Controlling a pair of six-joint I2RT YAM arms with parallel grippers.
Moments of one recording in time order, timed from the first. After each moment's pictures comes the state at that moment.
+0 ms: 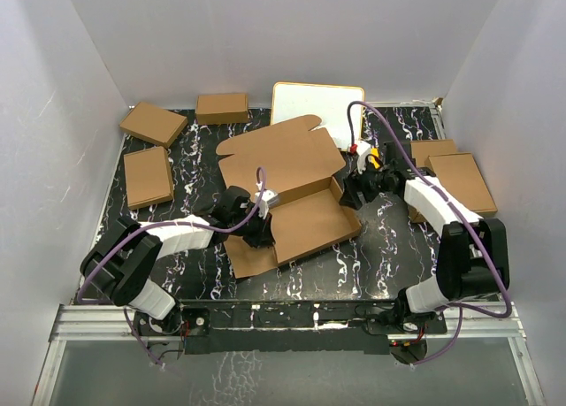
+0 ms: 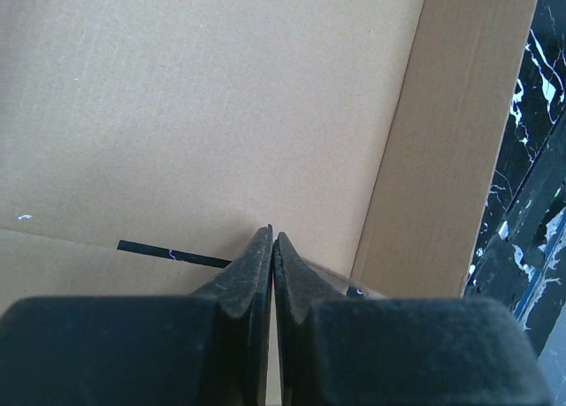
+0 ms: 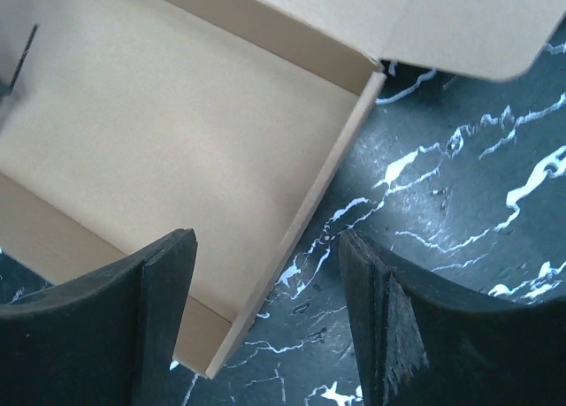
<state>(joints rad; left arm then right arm) -0.65 1.51 0.62 0.08 0.50 -0.13 0.09 1.47 0.94 -0.38 -0.66 -0.42</state>
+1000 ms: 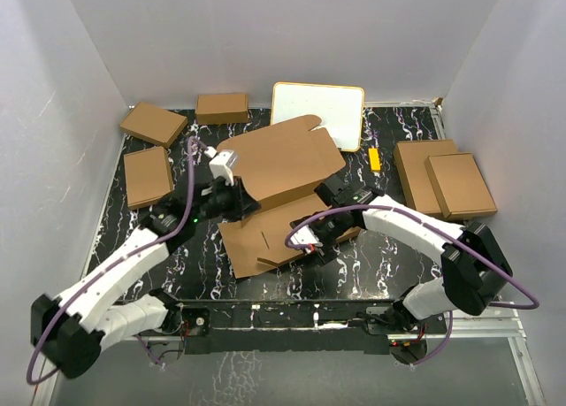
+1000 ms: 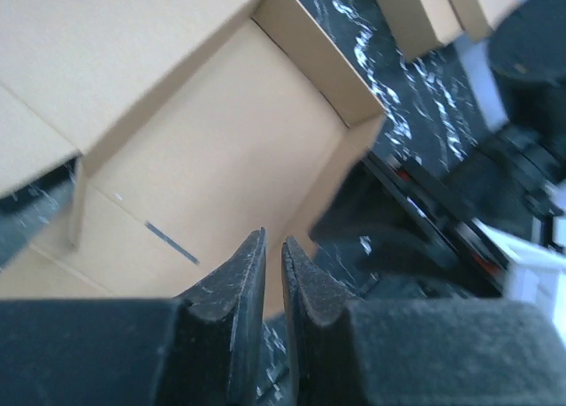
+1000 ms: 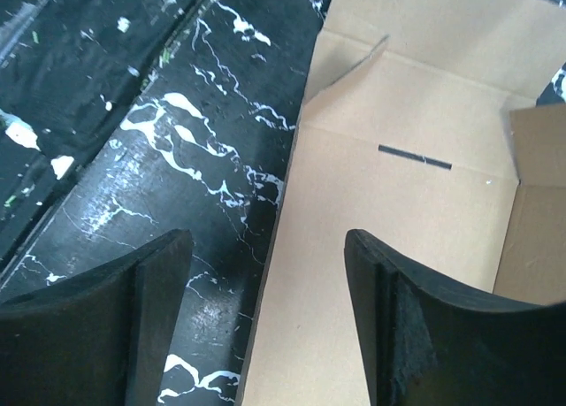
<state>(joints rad) -0.60 1.07 0.83 -0.27 0.22 -0.45 0.68 1.42 0.95 -0.77 -0.85 -1.43</state>
